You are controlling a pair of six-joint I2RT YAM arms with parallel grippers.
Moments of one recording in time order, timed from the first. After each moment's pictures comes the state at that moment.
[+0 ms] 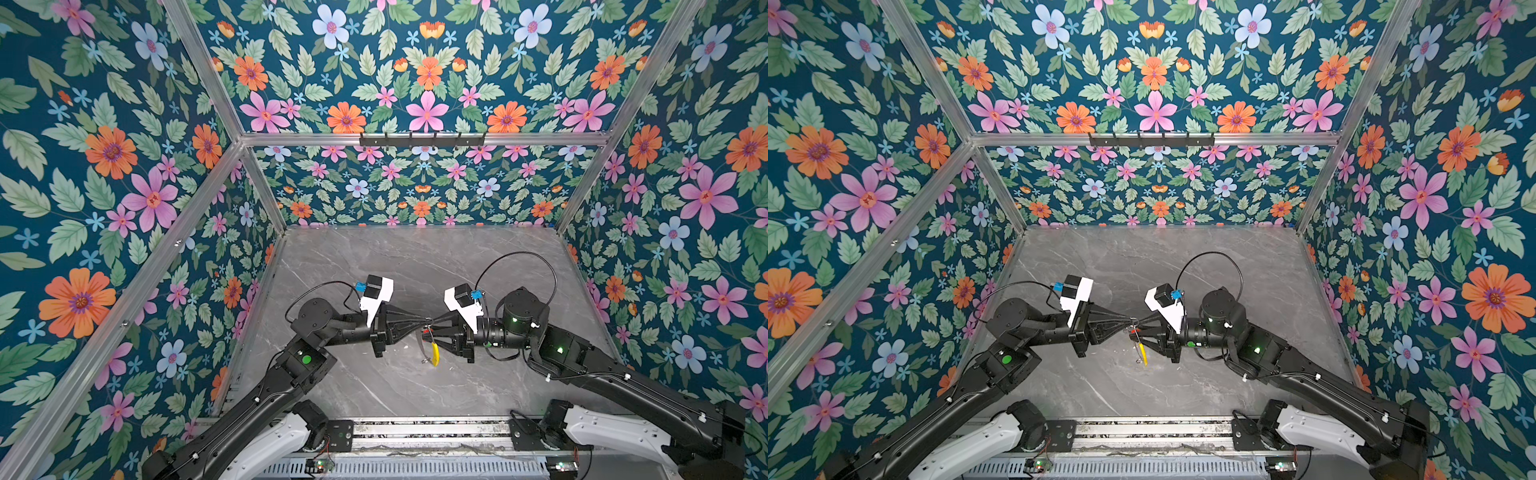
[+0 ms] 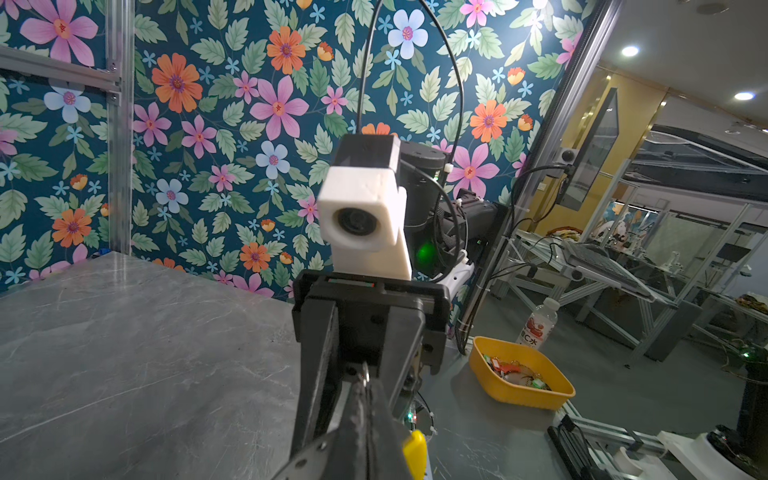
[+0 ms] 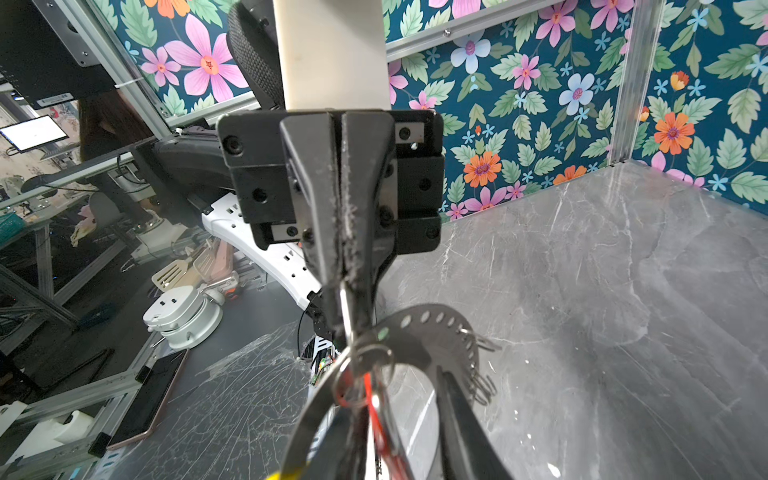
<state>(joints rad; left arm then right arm) -0.73 0.80 0.72 0.31 0.82 -0.45 0.93 0.97 0.90 -0.08 -0.52 0.18</state>
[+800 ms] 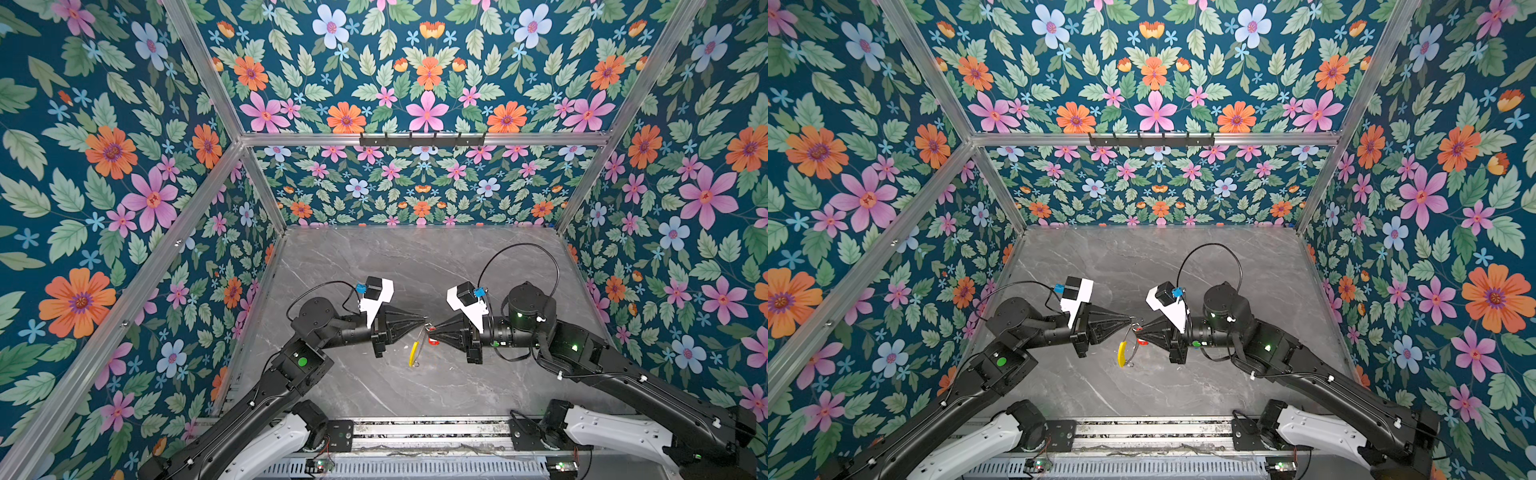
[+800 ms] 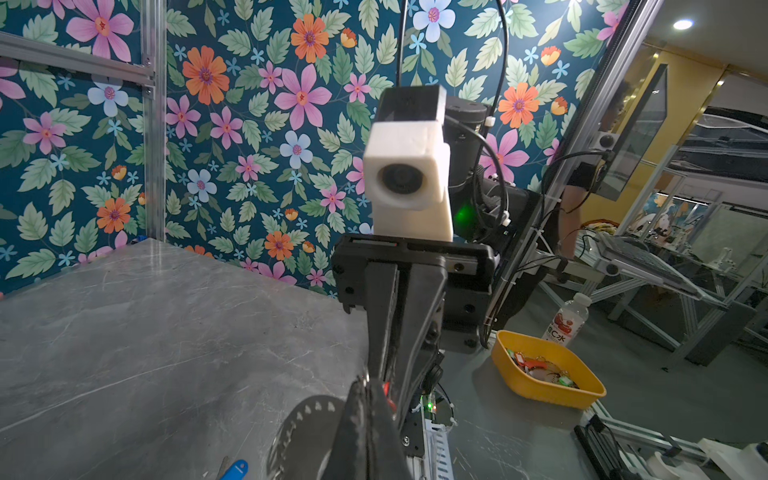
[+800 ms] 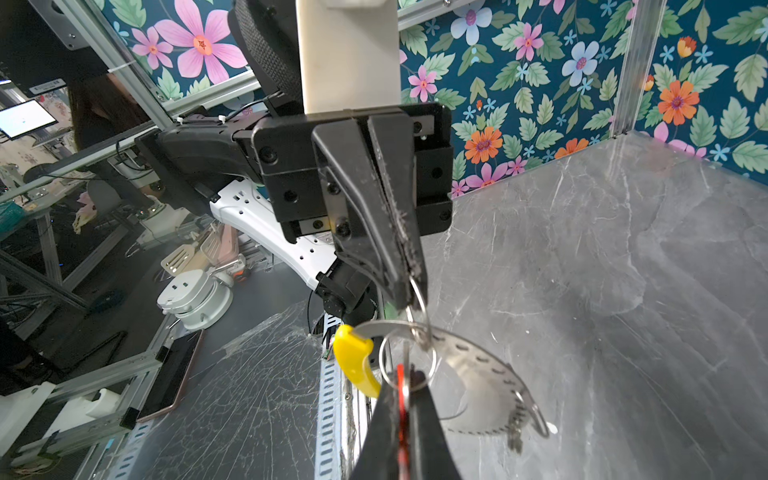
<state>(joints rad) -0.73 0.78 0.74 0.18 0.76 -0.35 0.93 0.98 1.02 -0.31 -0.52 0.16</state>
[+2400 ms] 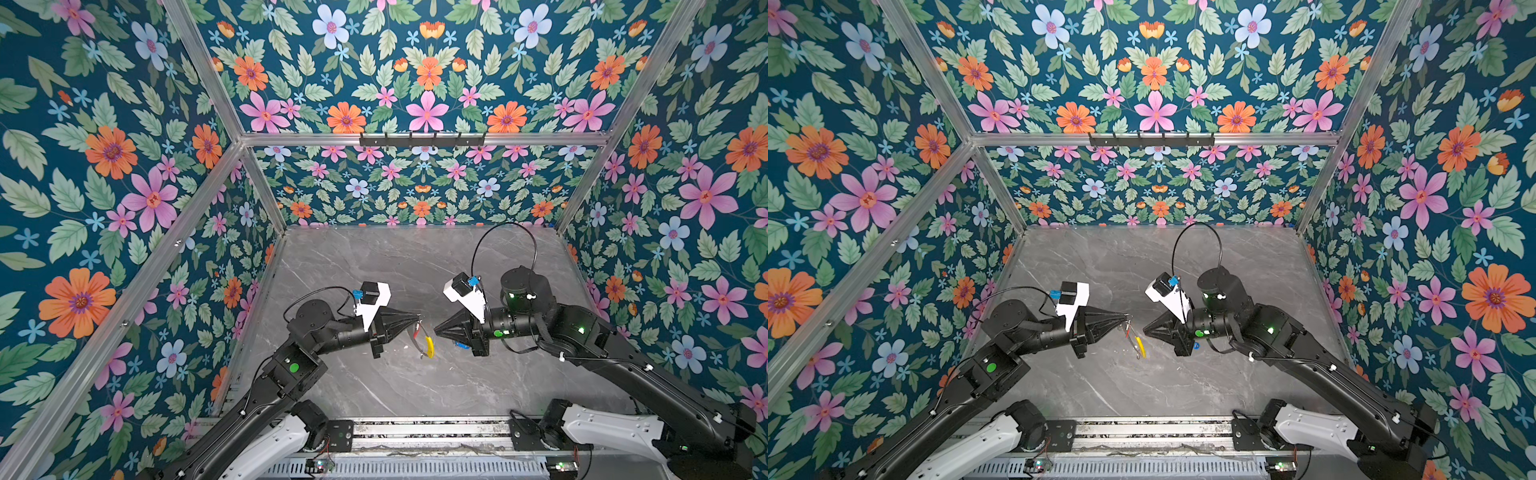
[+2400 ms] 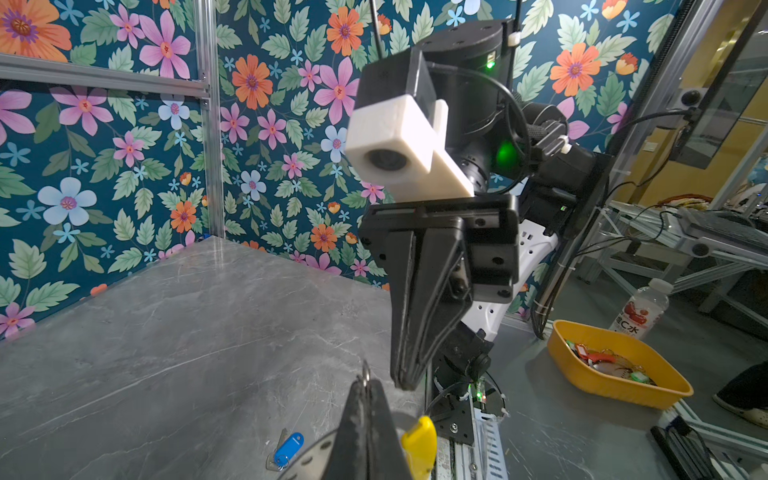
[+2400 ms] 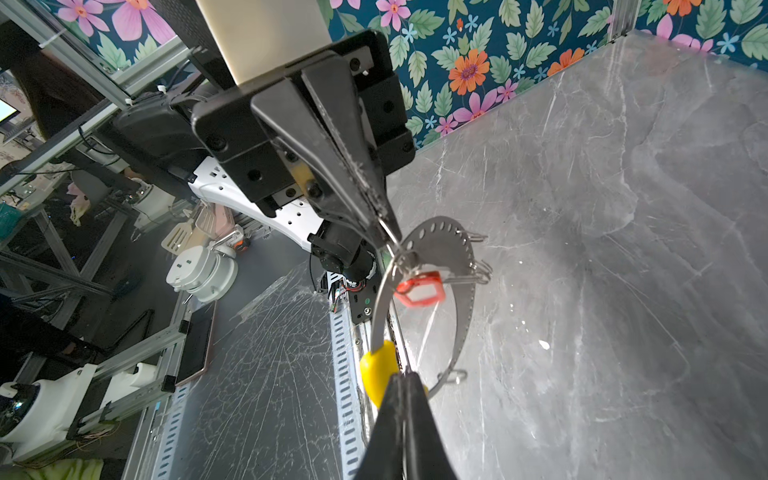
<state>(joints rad) -0.74 0.72 0.75 0.04 0.66 -0.21 0.86 1.06 1.21 -0.64 -0.56 0.13</state>
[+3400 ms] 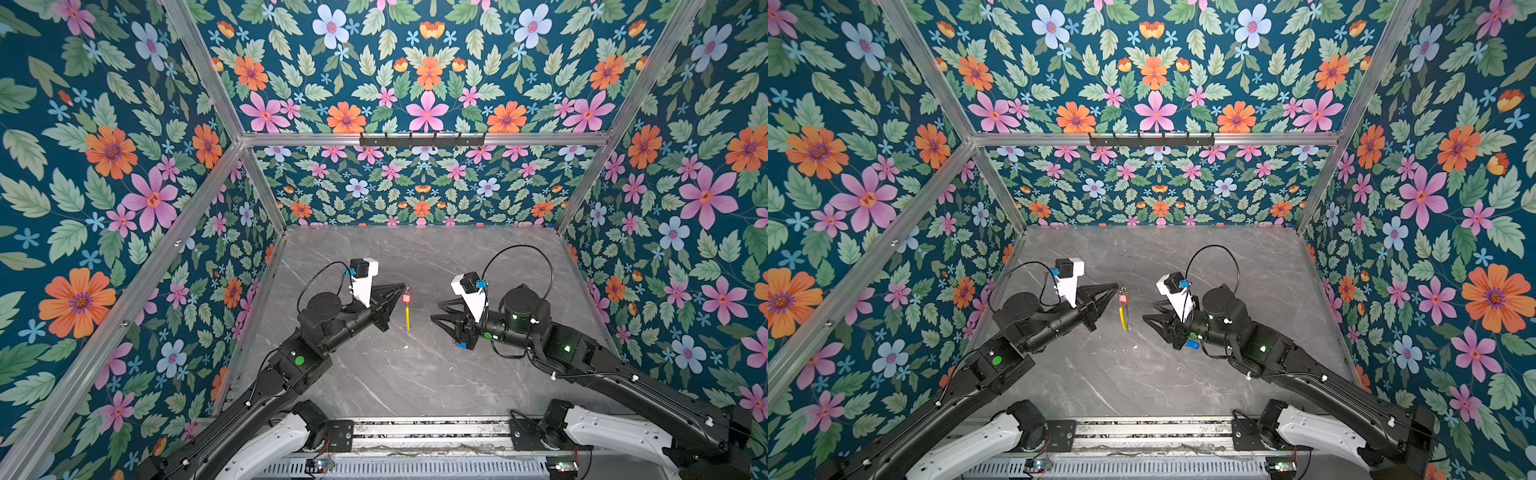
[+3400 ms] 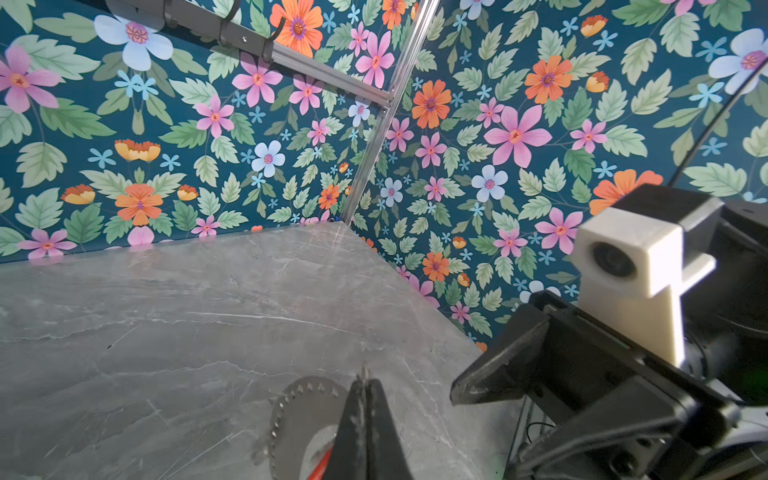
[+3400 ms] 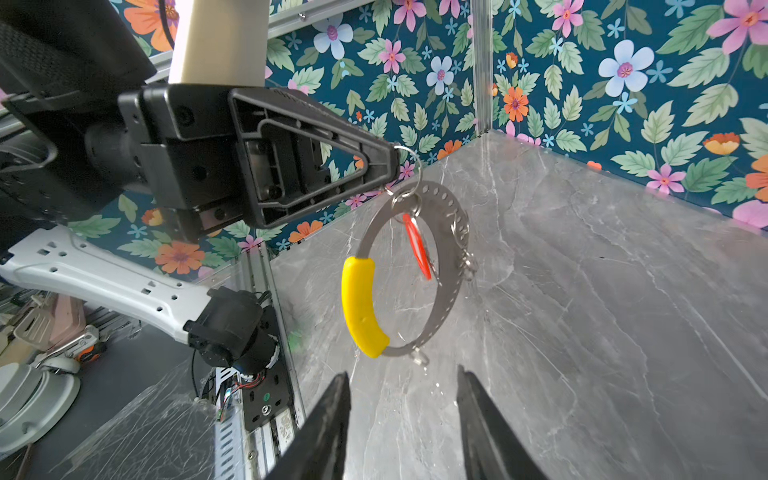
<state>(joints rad) -0.75 0.79 0.80 -0.03 0.16 -0.39 0.91 0.96 0.93 -0.23 -0.20 0.19</state>
